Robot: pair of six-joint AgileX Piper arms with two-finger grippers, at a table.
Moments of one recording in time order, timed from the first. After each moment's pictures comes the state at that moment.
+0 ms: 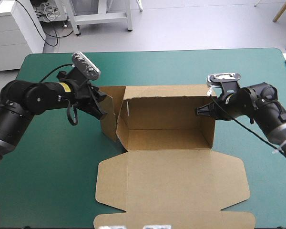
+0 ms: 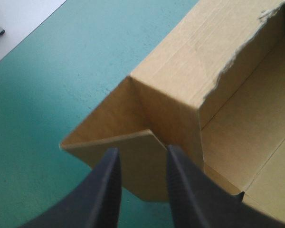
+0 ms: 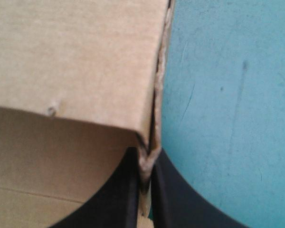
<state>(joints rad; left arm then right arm) -0.38 1.31 -1.45 -0.21 0.97 0.55 0.27 1.39 -1.29 0.00 0.98 0.09</state>
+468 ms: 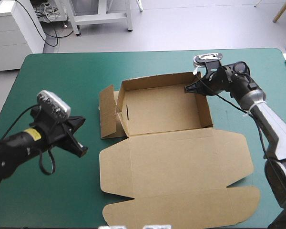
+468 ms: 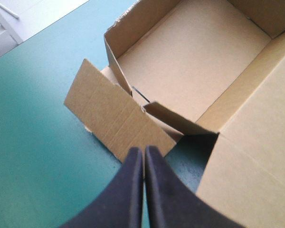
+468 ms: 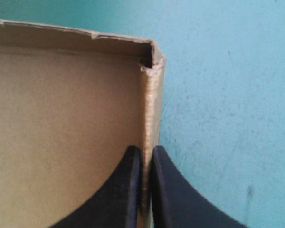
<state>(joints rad) -0.28 0.89 -0.99 -0.33 0.78 0.58 0.25 1.75 -1.55 -0.02 0.85 0.01</state>
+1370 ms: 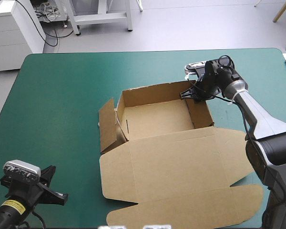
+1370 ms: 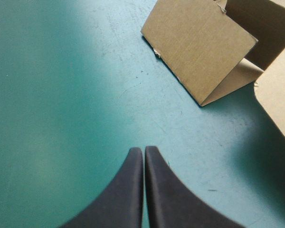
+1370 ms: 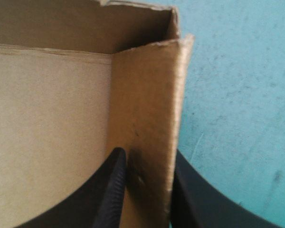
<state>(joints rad) -0.28 0.29 -0.45 0.05 0.77 0.07 0.25 1.95 -1.76 0.00 1.08 -0.04</state>
